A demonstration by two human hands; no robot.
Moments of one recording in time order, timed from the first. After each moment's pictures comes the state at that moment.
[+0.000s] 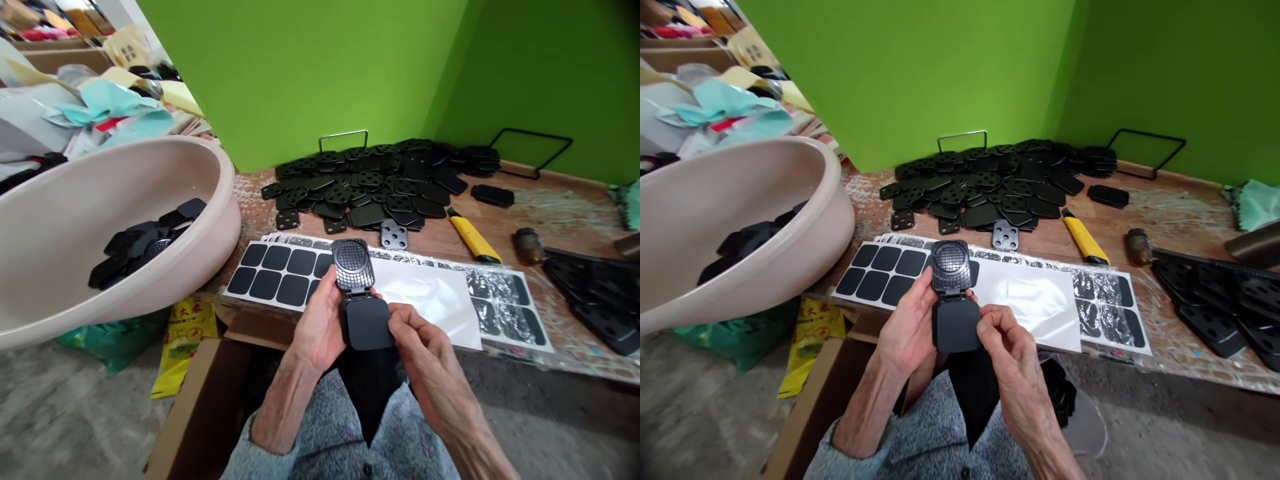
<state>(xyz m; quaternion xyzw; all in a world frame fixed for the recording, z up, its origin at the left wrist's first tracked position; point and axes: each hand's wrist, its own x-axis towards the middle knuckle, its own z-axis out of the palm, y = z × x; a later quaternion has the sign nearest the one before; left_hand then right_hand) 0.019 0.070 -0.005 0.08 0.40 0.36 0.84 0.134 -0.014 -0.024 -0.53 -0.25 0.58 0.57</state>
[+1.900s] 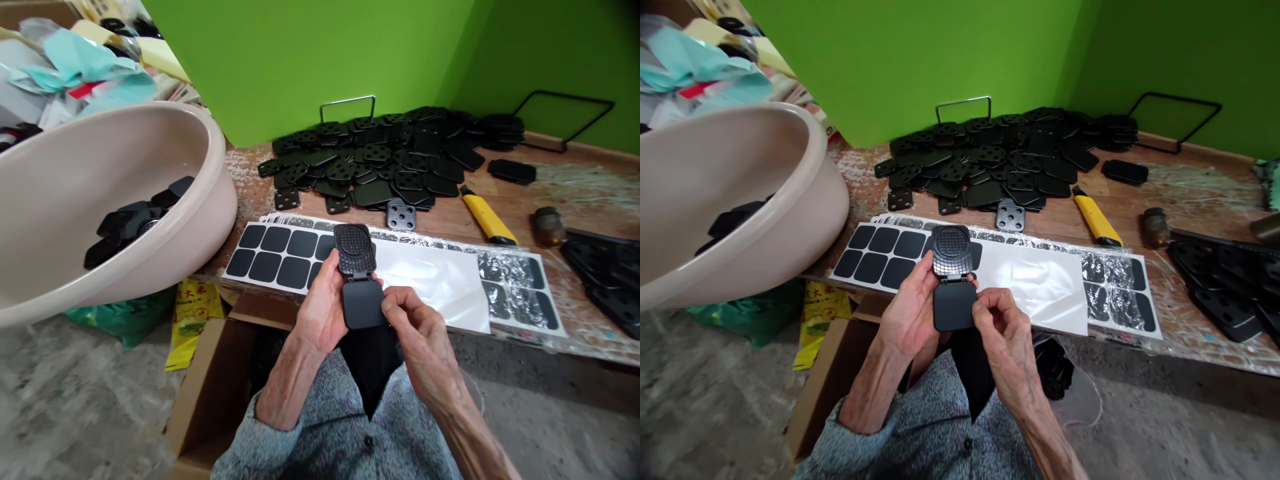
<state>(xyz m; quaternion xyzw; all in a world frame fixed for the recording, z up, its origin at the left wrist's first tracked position) 0.018 0.069 -0.015 0.07 0.36 0.36 0.86 0.128 -0.011 -0.042 -0.59 -0.30 0.52 0.54</state>
